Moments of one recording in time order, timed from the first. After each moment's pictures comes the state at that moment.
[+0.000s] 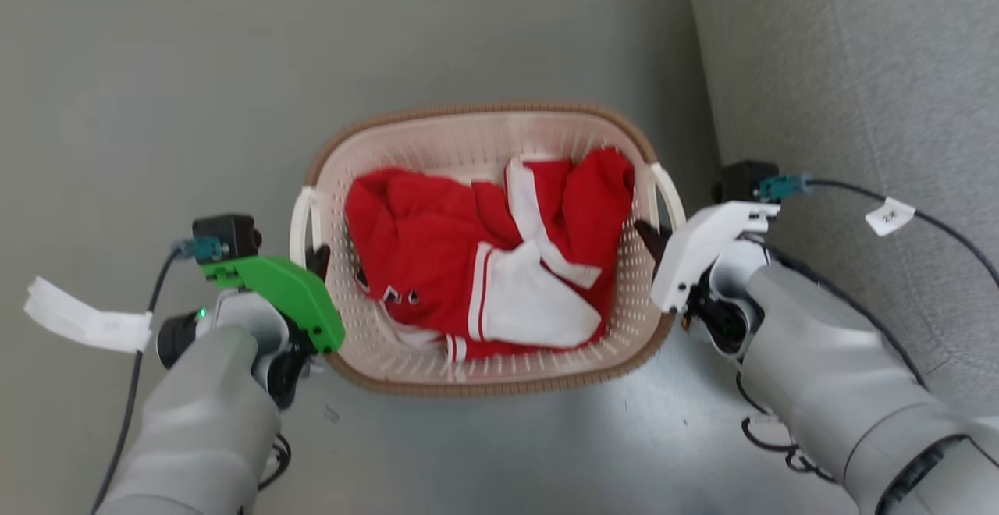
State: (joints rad) left arm -0.72 0.04 -0.65 1.14 -0.92 -0.13 -0.10; right arm -0.76 -0.06 0.89 1.12 1.10 0.10 -0.01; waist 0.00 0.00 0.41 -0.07
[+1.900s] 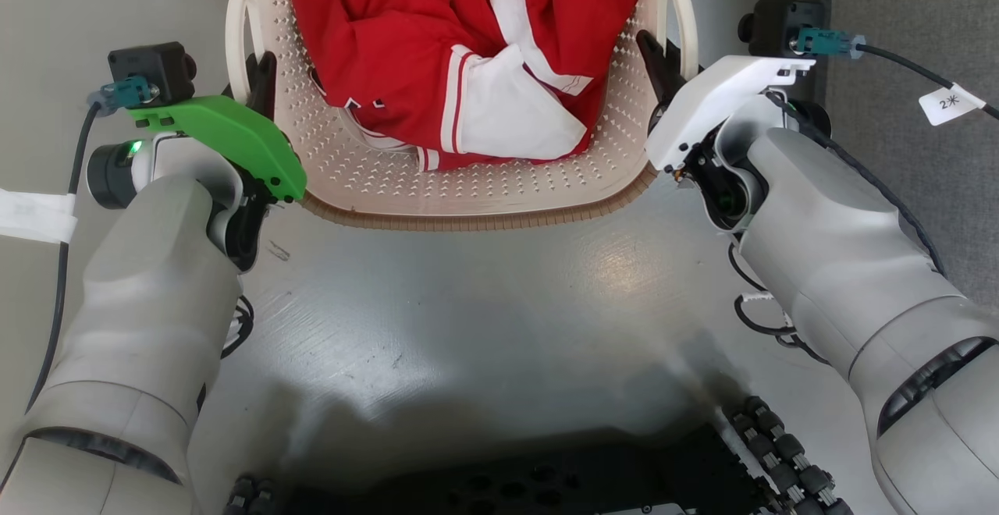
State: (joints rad) left arm -1.01 0.07 -0.64 1.16 -0.86 -0.13 -0.24; right arm -1.02 -0.06 0.89 1.10 1.09 0.10 -0.22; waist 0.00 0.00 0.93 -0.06
